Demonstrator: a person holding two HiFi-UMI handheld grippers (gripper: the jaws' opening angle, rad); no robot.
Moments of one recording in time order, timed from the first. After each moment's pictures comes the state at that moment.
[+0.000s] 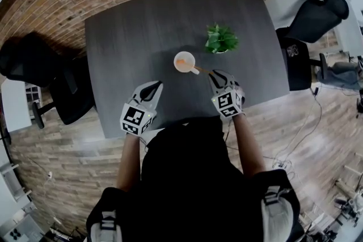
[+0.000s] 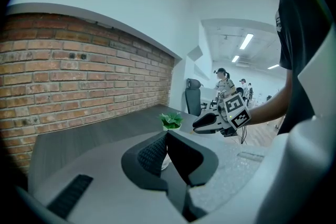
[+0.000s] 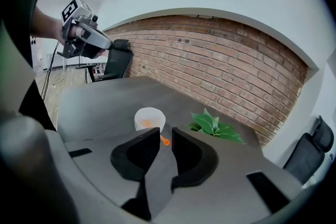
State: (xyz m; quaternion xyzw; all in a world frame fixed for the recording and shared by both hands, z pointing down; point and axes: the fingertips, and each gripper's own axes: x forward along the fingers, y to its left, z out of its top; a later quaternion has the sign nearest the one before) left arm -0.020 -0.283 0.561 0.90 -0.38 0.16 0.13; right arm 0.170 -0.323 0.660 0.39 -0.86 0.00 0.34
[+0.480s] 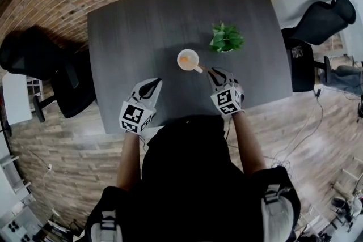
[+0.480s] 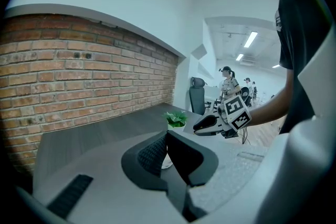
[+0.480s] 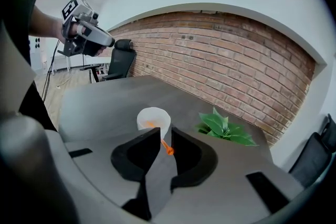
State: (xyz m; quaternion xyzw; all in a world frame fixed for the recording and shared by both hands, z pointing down) left arm -0.034 -0.291 0.564 0.89 -0.39 0.17 0.14; right arm 0.152 -0.332 0.676 0.36 -0.86 0.01 0.34
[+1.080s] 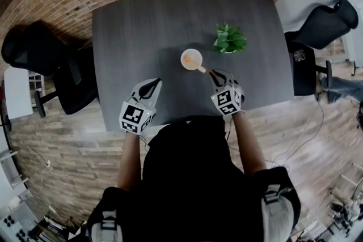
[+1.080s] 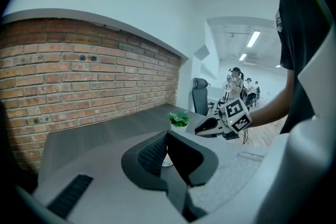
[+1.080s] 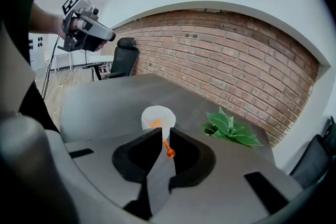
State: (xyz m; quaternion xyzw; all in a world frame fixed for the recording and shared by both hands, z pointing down) left arm -0.048 -0.282 0.561 0.88 -0.42 0.17 0.14; right arm 0.143 -0.325 0.687 0.35 -0.87 0.01 0.35
